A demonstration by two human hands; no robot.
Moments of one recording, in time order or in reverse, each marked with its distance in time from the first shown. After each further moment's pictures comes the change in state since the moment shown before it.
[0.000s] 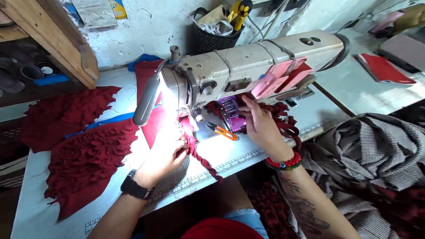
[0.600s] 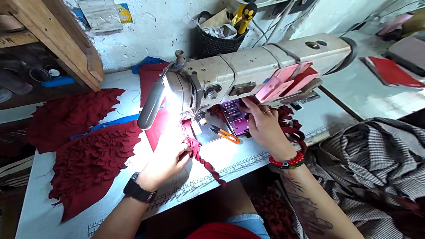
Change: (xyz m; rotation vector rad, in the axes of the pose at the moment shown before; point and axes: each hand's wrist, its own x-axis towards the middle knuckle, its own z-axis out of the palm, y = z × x) left_hand 0.000 0.002 -0.001 0.010 -0.010 -0.019; right_hand 0.011 0.009 0.005 -0.102 0.013 -0.003
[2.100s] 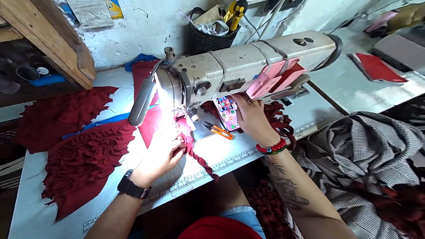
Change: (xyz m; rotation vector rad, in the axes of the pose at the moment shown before) left_hand 0.000 -0.001 0.000 0.018 0.006 0.015; right_hand 0.018 -0.005 0.003 -0.066 -0.022 -0.040
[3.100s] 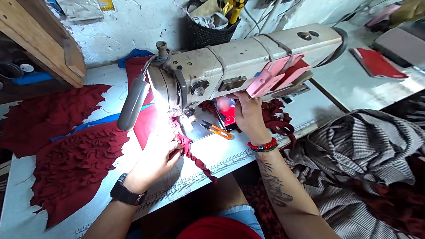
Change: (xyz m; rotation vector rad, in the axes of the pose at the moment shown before) left_hand 0.001 0.001 0.000 0.004 0.024 0.011; right_hand 0.001 0.000 0.015 0.166 0.153 0.075
